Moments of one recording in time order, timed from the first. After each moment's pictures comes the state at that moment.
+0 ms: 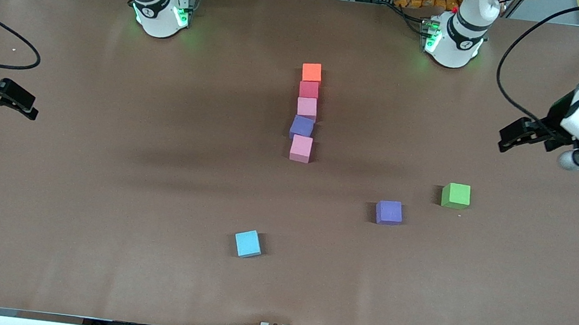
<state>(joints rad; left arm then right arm) -0.12 0.00 -0.01 -1.61 -0.01 1.63 -0.28 0.05 0.10 -0.10 -1.51 0.02 1.67 0.01</state>
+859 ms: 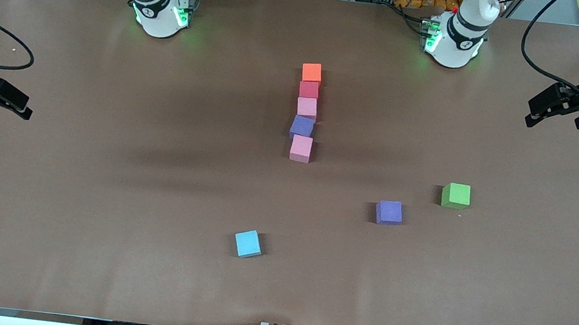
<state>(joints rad) -0.13 -0.08 0.01 -1.60 -0.01 1.56 -0.18 0.04 0.10 -0.09 -1.51 0.02 1.67 0.00</state>
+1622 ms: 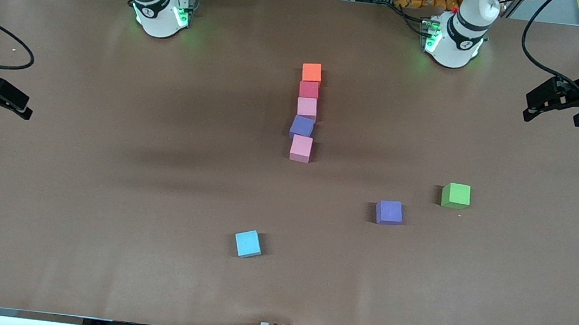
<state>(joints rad) -0.13 -0.08 0.00 -1.59 -0.01 1.54 -0.15 0.04 0.10 -0.09 -1.51 0.02 1.67 0.00</state>
